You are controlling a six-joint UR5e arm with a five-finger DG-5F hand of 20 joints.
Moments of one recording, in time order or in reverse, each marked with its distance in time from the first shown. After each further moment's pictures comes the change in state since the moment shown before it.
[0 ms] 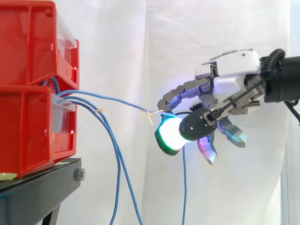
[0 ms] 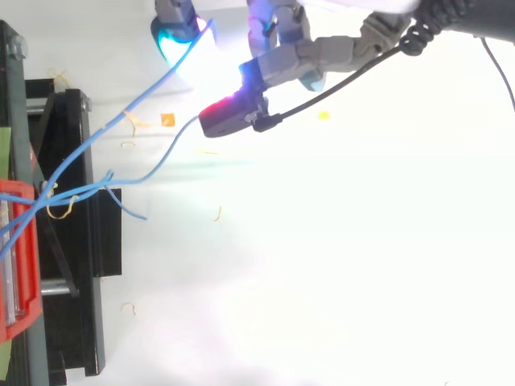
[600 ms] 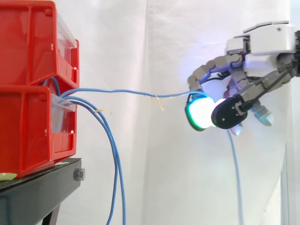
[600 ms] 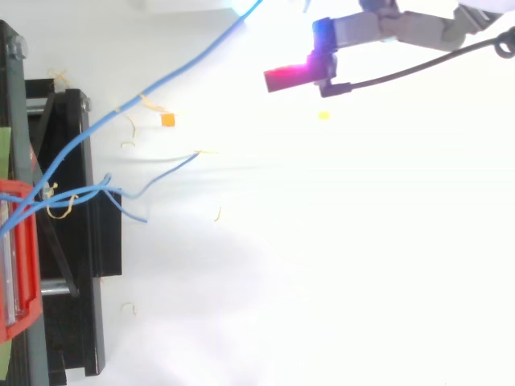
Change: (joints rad) arm 0.031 0.169 -0.202 0.116 0.082 -0.357
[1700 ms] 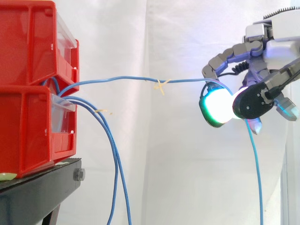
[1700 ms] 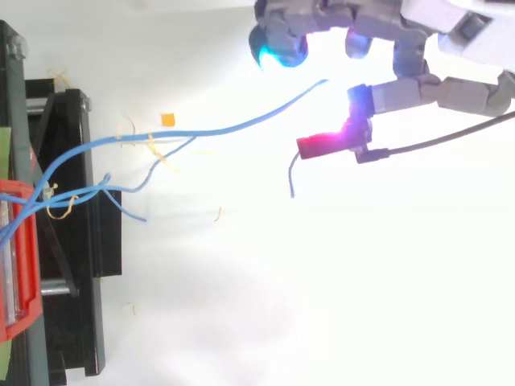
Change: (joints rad) arm 0.058 0.054 -0.057 -0.033 0.034 0.136
